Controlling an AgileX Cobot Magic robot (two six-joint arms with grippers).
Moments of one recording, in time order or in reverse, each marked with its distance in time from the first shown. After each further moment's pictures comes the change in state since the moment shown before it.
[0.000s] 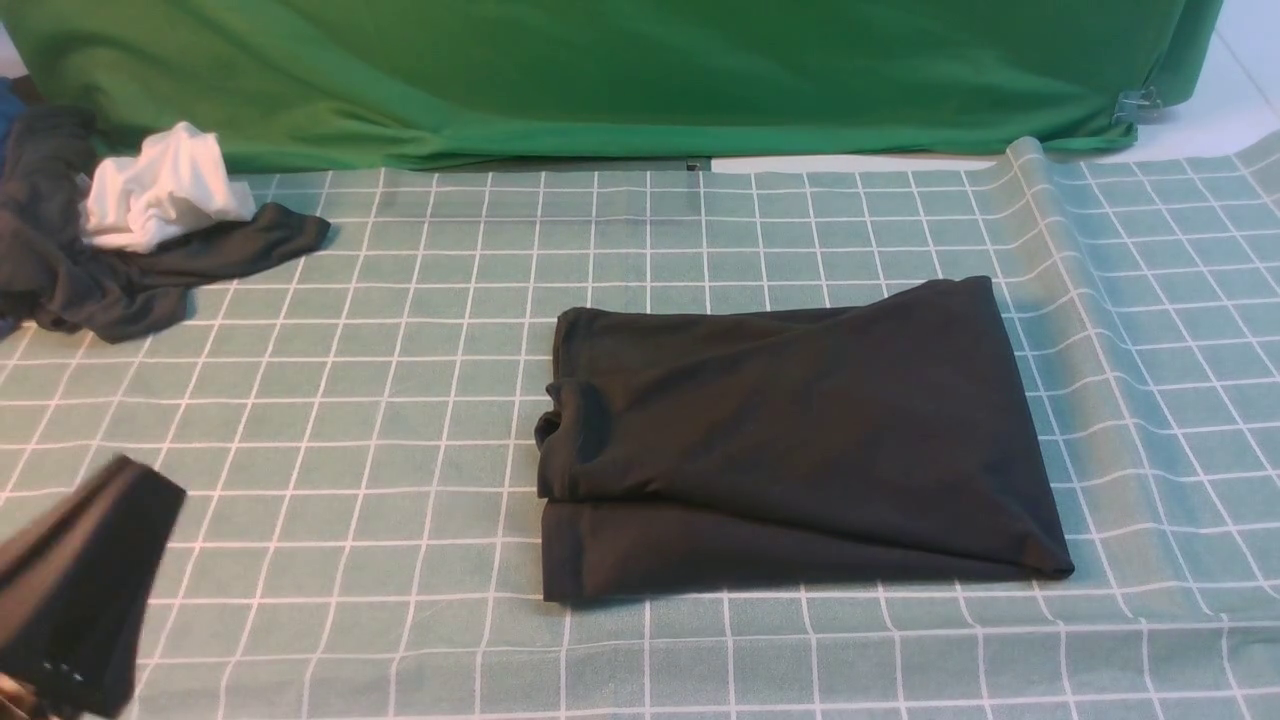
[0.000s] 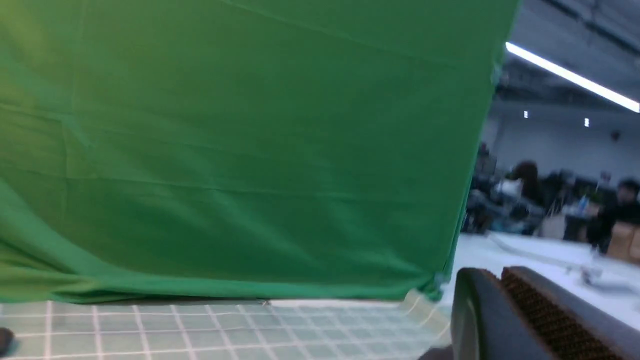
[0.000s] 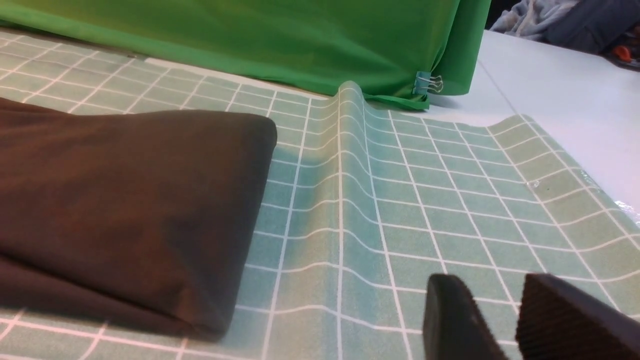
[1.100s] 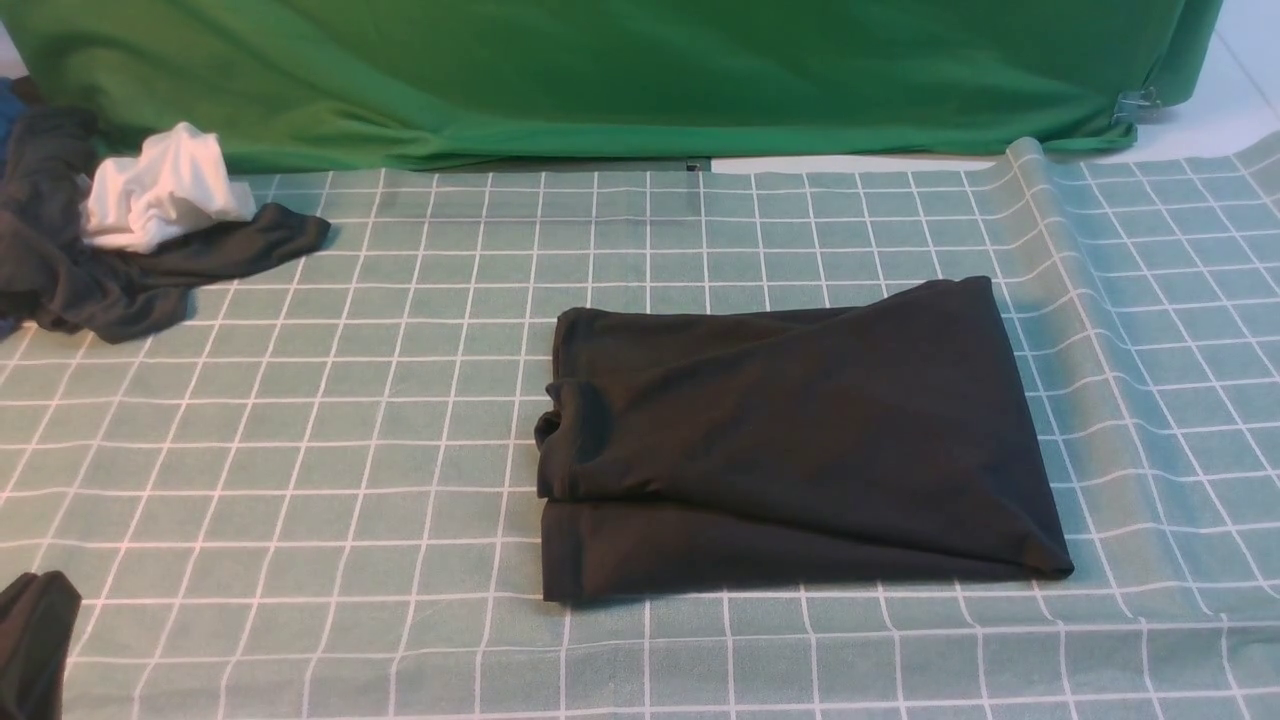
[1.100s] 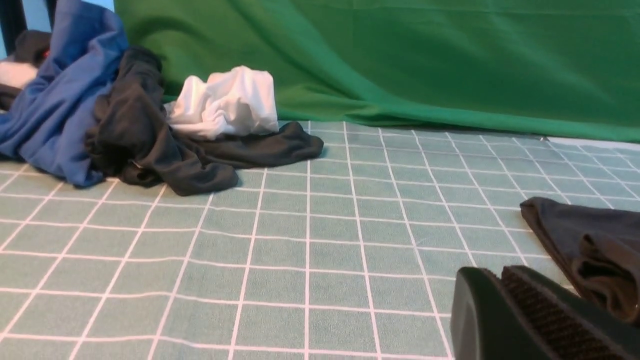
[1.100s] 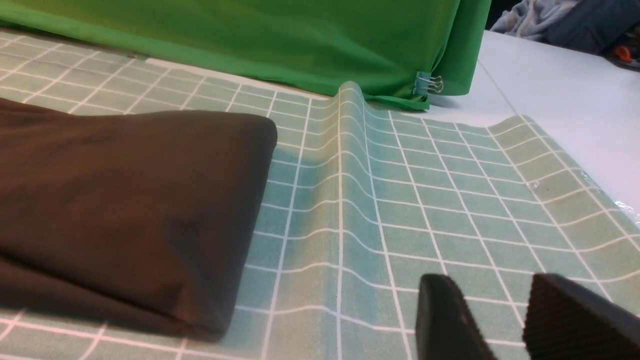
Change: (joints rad) right arm 0.000 0.000 0.000 0.000 0.000 0.000; left arm 0.479 -0.190 0.002 0.071 0.566 0.039
